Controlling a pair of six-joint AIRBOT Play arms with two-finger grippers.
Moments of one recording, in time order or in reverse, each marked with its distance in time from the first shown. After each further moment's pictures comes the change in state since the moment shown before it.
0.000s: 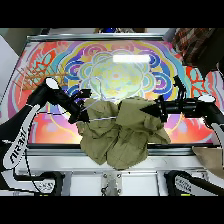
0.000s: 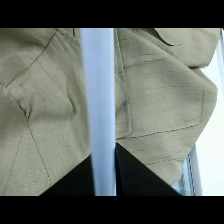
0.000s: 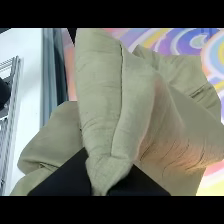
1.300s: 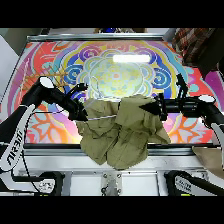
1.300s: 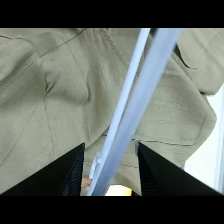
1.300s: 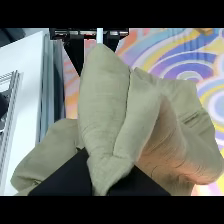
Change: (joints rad) left arm 0.058 0.026 0.001 0.011 0.043 -0.273; right arm 0.001 0.006 -0.001 0.082 0.013 -0.065
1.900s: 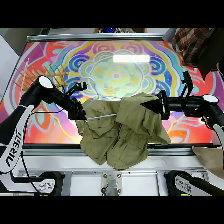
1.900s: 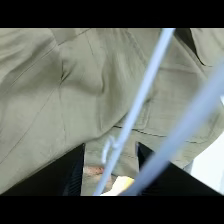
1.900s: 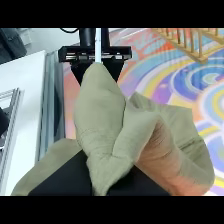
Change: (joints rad) left arm 0.000 0.013 0.000 0.043 0.035 -0.047; right arm 0.000 0.036 0.000 0.075 0.021 -0.009
